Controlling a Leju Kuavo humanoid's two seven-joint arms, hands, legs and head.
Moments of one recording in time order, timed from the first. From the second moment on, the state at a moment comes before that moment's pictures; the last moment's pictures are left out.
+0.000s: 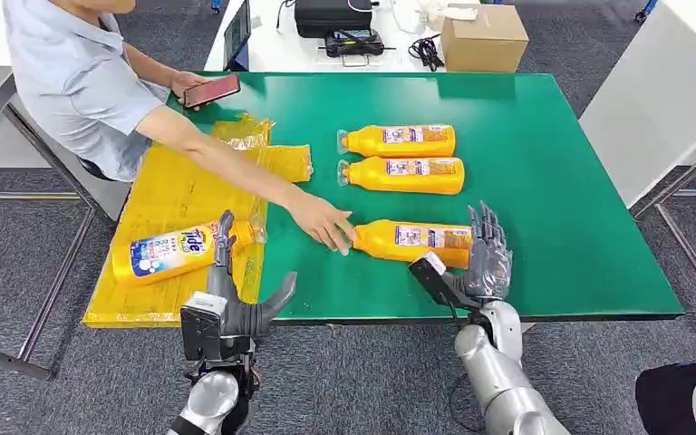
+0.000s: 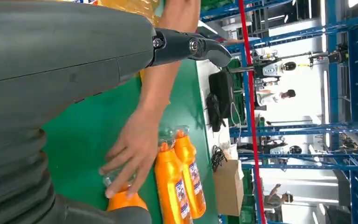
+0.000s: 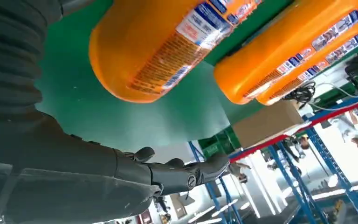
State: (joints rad) left arm -0.11 -0.20 -0.61 -1.33 -0.12 0.45 -0.64; right arm -0.41 0.07 -0.05 -0.69 1.04 -0.69 -0.45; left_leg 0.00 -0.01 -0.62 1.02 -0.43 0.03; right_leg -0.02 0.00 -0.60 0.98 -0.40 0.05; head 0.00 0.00
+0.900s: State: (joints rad) left arm -0.13 -0.20 -0.61 -1.32 -0.08 0.39 -0.61; right arm -0.47 0.06 0.04 -0.58 1.06 -0.64 -0.41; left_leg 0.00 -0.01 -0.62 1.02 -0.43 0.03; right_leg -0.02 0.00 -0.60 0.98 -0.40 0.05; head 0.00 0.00
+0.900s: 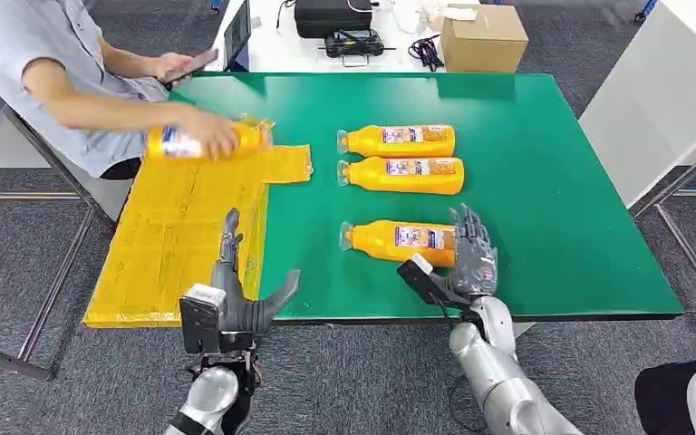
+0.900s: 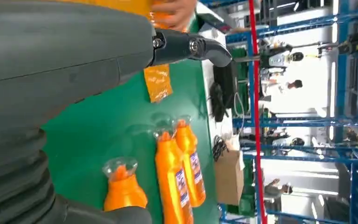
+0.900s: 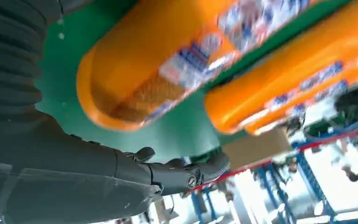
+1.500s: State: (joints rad) left arm -0.14 -0.21 -0.62 -1.28 0.05 0.25 -0.49; right arm -0.56 0.00 0.22 -0.52 1.12 -0.45 -0.26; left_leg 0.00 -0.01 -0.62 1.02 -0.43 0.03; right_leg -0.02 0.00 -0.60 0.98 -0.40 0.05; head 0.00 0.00
